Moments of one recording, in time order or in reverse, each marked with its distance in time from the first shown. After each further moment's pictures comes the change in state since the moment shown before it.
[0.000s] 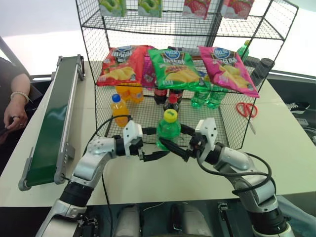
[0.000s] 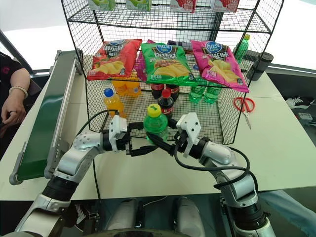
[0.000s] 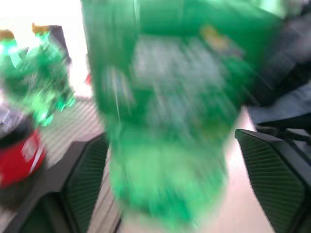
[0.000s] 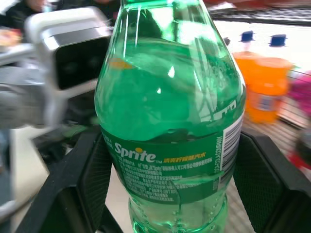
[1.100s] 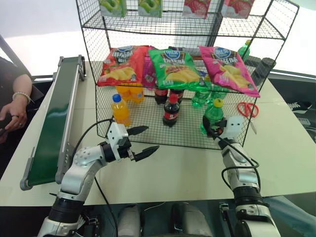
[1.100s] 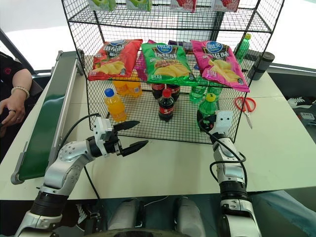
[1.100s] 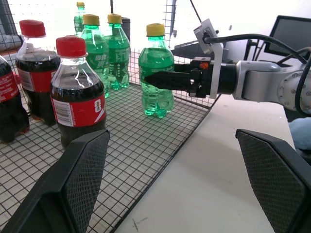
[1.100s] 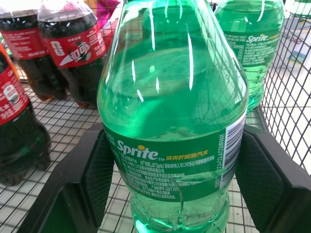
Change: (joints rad) left arm 0.118 -0.022 0.090 -0.158 -0.051 0.064 0.097; right arm -0.210 0.180 -0.270 0.798 -0.202 -0.455 -0.332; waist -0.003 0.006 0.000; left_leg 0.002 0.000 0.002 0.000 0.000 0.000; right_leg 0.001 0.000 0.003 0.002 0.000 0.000
